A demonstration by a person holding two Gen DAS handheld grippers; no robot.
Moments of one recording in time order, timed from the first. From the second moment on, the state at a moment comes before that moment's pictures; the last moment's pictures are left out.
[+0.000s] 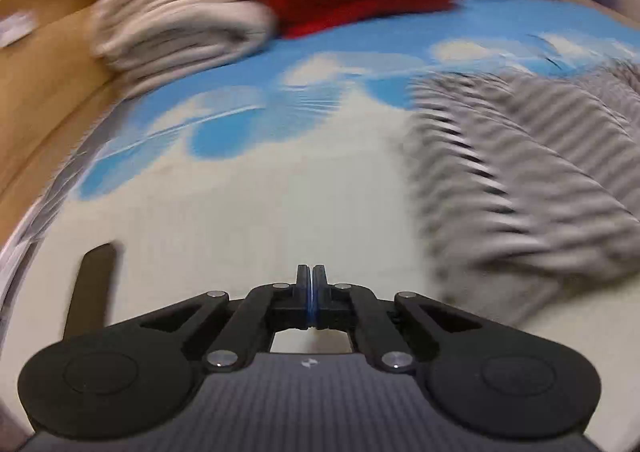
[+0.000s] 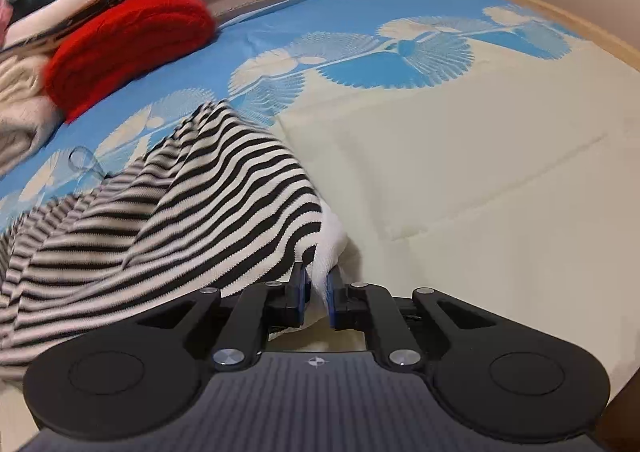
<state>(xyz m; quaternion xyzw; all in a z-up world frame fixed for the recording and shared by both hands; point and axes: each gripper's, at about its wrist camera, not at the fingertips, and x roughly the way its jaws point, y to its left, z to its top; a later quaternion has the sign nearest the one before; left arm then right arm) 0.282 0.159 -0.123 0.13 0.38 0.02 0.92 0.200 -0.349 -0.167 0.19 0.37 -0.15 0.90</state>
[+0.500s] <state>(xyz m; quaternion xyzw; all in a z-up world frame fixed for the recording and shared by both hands) 0.260 0.097 -0.154 0.02 0.46 -0.18 0.87 0.202 -0.339 -0.169 0.16 0.38 -0.15 0.90</state>
